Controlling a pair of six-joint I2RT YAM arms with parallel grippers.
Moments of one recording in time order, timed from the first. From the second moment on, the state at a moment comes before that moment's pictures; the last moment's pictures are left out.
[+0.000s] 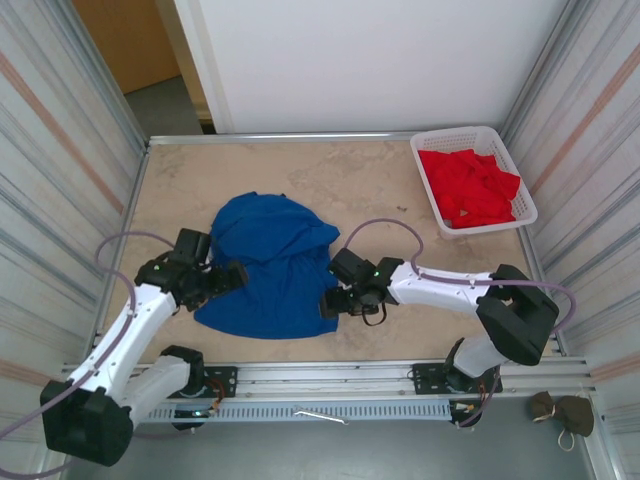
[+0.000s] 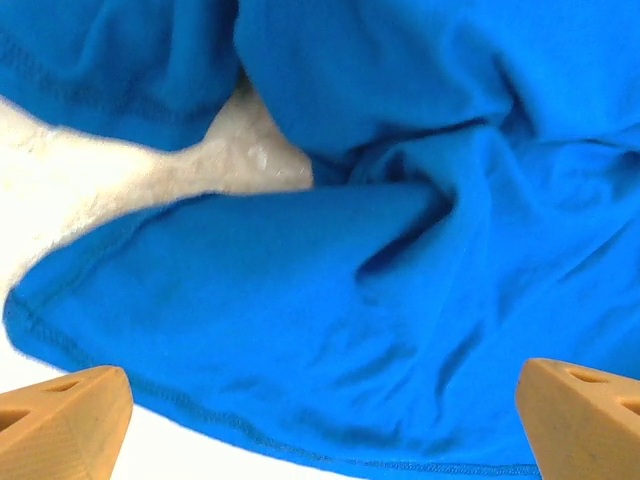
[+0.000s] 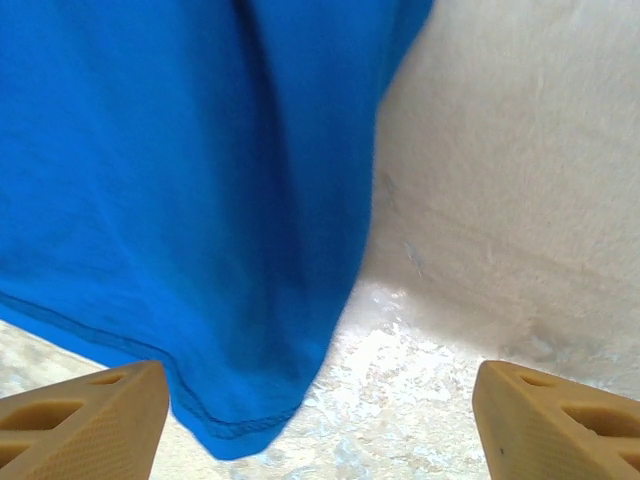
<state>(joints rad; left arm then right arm) -0.28 0.93 0.71 -0.96 0.04 -0.69 0.98 1.50 0.81 -0.54 -0.10 0.80</state>
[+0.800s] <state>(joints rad) -0.30 0.94 0.59 -0.97 -0.03 -0.83 0.65 1.27 0.68 -0.49 -0.19 0.72</state>
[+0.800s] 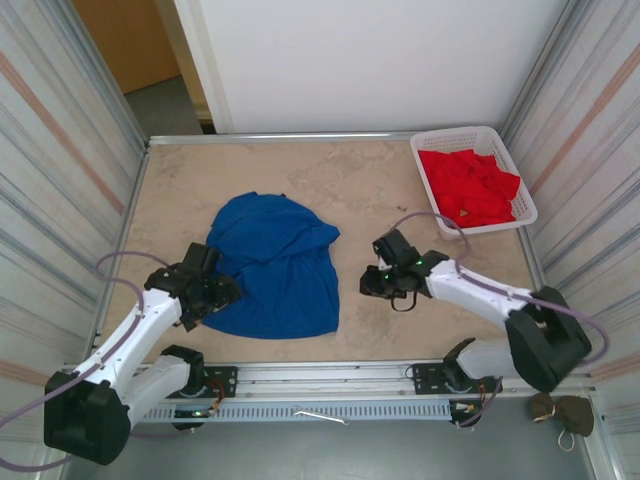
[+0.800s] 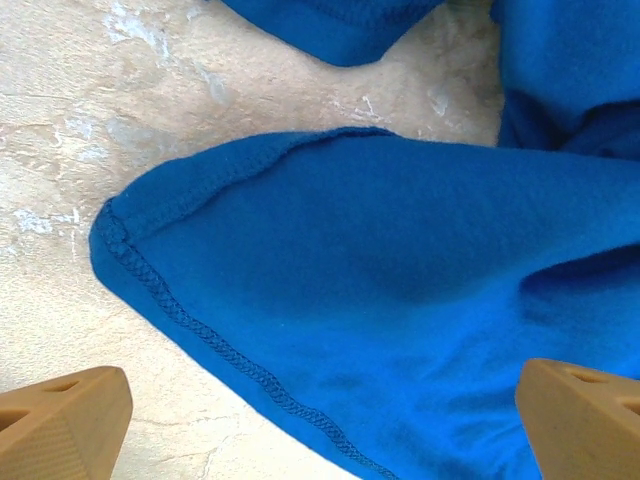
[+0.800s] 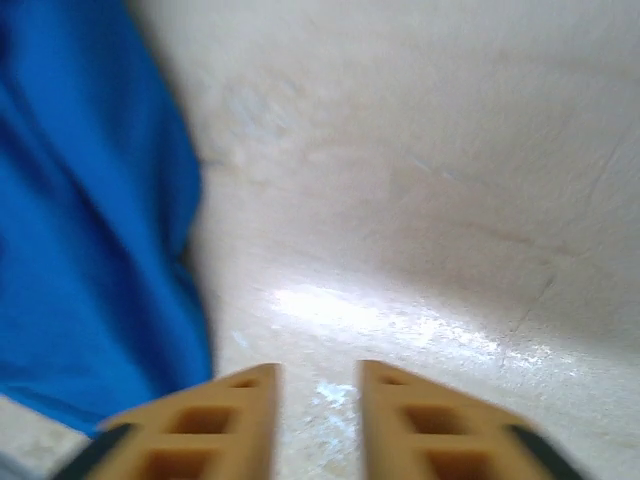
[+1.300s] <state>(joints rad) -0.30 0.94 0.63 -0.95 -0.02 -0.83 1.00 1.43 0.74 -0.44 -0.20 0.79</state>
